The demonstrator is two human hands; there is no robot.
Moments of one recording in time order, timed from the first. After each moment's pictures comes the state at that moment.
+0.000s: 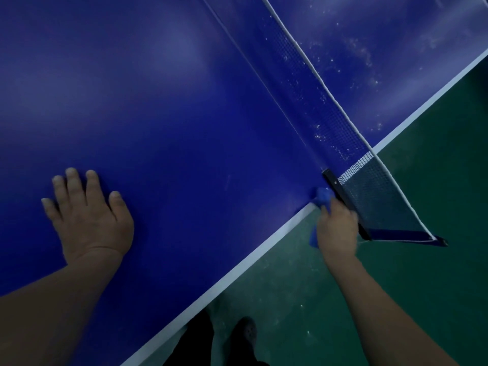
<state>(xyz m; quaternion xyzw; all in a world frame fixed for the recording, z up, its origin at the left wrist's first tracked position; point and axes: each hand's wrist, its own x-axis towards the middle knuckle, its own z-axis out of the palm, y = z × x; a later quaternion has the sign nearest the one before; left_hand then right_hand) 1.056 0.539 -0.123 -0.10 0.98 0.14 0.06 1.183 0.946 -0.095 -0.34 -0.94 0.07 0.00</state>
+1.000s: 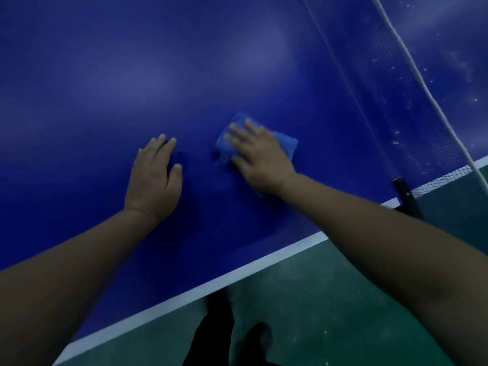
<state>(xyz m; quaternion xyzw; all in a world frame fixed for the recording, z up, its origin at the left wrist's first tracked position) 1.080 0.494 -0.108 -0.01 0.95 0.32 0.06 1.018 0.739 -0.117 0.26 -0.96 0.13 -0.01</state>
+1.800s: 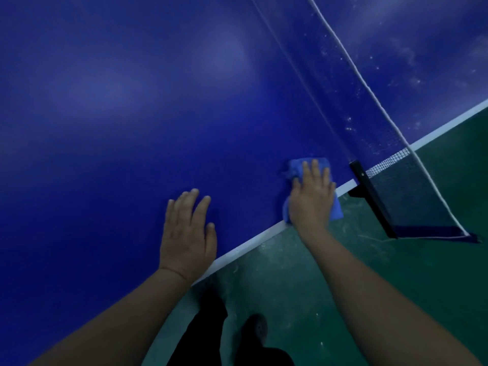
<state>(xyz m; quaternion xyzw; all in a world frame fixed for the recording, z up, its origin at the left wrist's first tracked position) 1.182 0.594 -0.101 0.10 0.96 0.24 0.07 1.142 0.859 -0.114 -0.24 -0.97 0.10 -0.02</state>
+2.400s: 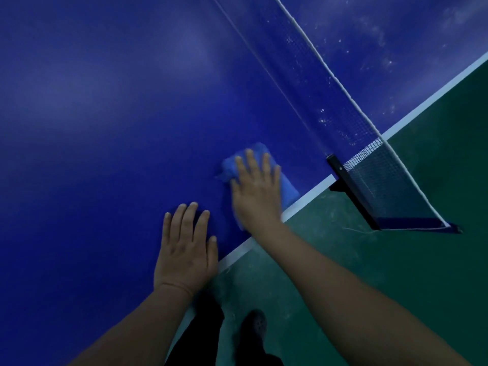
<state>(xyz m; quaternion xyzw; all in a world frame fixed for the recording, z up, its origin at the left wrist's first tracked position) 1.175 0.638 -0.118 0.18 0.97 0.15 0.09 1.114 0.815 -0.117 -0.11 -0.99 0.10 -0.06</state>
